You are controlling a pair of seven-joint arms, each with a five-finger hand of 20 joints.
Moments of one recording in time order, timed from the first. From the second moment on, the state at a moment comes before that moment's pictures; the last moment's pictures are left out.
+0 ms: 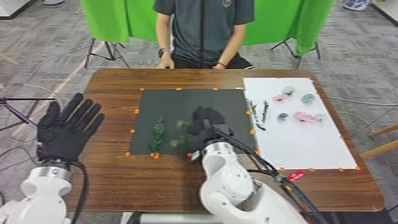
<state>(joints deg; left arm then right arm) 124.5 -54.8 -98.1 -124.9 3.9 16.1 16.5 -80.1 -73.0 40.0 -104.9 -137.3 8.6 45.9</state>
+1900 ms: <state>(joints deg) 129.0 -56.7 -101.6 -126.2 3.4 16.9 16.4 -91.0 -62.4 47.3 -117.6 -123.0 -0.9 39.2</state>
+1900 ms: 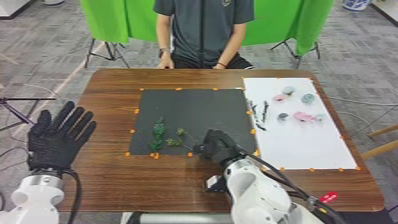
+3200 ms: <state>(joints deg) 129.3 -56.8 -101.5 -126.0 3.9 16.7 17.3 -96.5 -63.9 61.8 -121.4 -102.9 3.9 29.0</state>
